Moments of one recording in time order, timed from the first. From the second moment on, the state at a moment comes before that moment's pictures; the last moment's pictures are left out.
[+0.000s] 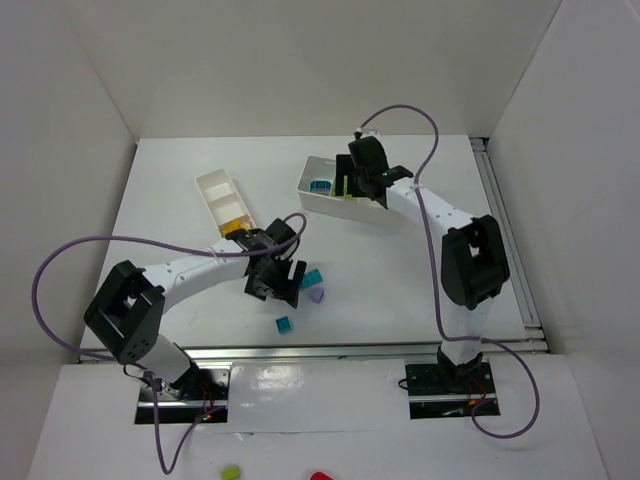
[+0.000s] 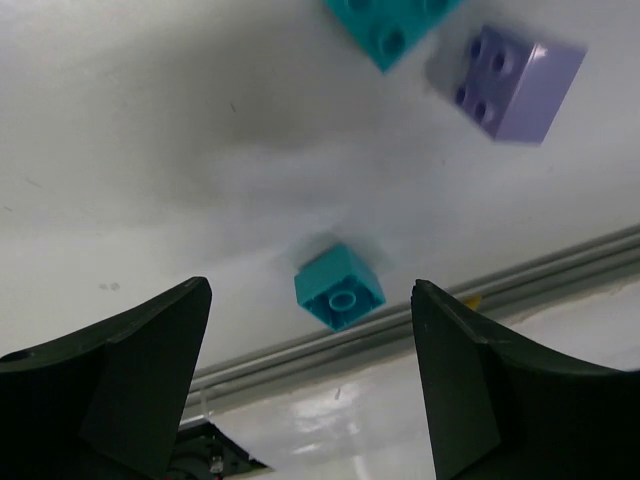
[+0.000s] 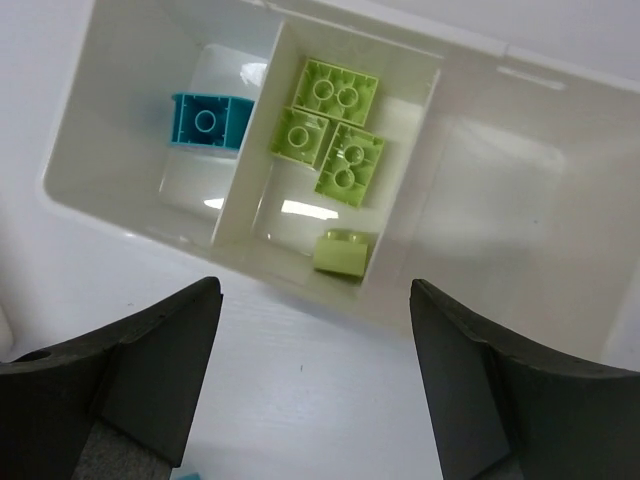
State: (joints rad) left arm -0.69 1.54 1.02 -0.76 0.06 -0.48; right arm 0.45 1.89 1.53 -0.35 0.22 0.34
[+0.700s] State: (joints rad) left arm -0.81 1.57 0.92 -0.77 0.06 -0.75; right arm 0.44 1.67 1.38 -0.38 0.27 0.35
